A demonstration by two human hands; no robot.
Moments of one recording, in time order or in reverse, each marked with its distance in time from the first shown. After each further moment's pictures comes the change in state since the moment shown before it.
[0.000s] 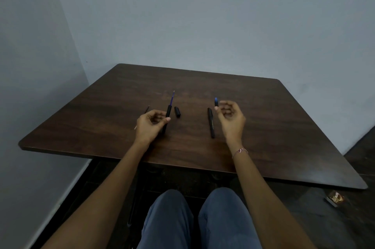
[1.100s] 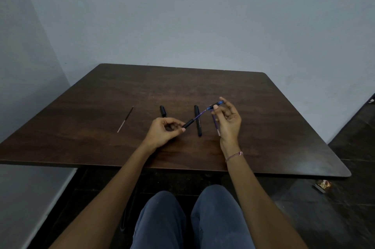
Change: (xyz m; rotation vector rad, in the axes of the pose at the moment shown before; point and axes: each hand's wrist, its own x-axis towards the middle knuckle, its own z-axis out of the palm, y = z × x) left_hand -0.017 0.025 0.054 0.062 -0.422 0.153; right_hand -0.002 0.011 -0.022 0.401 0.081 0.166
